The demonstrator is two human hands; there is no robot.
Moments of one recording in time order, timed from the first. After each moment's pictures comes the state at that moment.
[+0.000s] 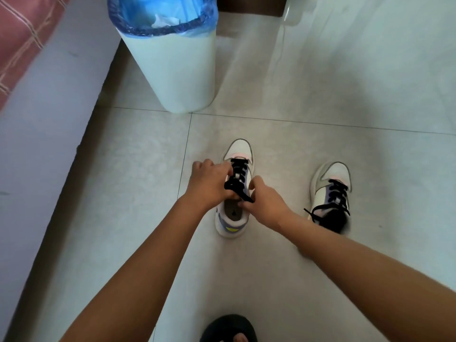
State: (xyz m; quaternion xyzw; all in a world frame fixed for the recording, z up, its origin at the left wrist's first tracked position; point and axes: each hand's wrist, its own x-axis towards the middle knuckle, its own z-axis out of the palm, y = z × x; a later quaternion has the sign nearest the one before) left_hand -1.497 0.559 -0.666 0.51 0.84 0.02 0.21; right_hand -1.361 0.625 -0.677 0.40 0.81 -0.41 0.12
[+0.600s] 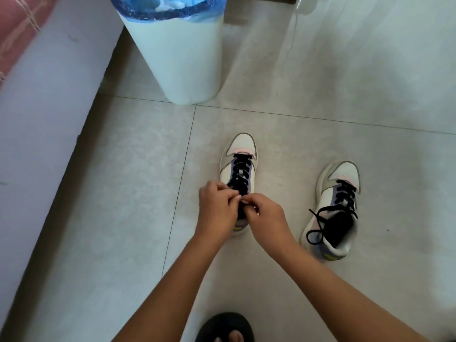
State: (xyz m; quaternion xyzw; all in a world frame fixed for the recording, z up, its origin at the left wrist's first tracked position) left_hand -1.439 0.523 -0.671 0.28 0.88 0.26 0.27; right_hand -1.346 0.589 -0.687 0.41 0.78 -0.48 -0.08
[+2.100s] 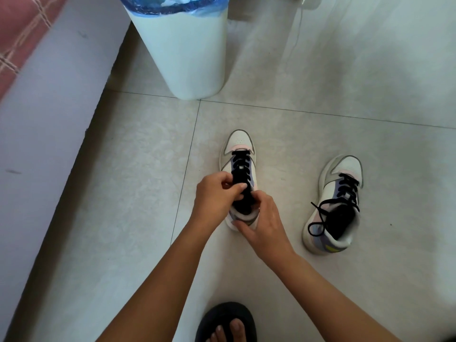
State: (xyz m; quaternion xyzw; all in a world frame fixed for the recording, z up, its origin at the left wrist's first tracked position) left_hand -1.450 0.522 -0.656 0.19 0.83 0.39 0.35; right_hand -1.318 0.561 -0.709 0.35 0.81 -0.44 -0.14
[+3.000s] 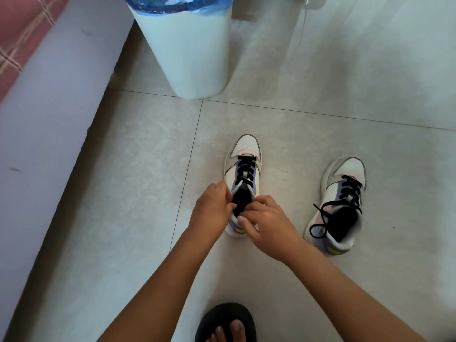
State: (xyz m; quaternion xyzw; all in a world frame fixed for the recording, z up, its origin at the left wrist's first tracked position) left_hand -1.446 0.506 -0.668 0.31 0.88 0.18 0.31; right_hand -1.318 0.582 -0.710 0.19 0.93 -0.29 -0.08
